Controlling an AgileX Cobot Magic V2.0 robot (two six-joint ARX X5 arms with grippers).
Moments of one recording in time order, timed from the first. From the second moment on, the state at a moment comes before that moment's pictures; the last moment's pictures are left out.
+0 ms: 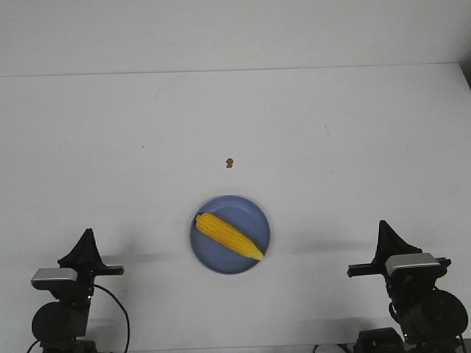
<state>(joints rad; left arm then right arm) -0.11 0.00 0.03 0.17 -0.10 -0.04 0.06 0.17 0.55 -0.47 0.00 0.02</state>
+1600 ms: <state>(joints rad) -0.11 0.00 0.03 0.17 -0.10 -0.04 0.06 0.00 0.18 -0.02 0.03 -0.02</state>
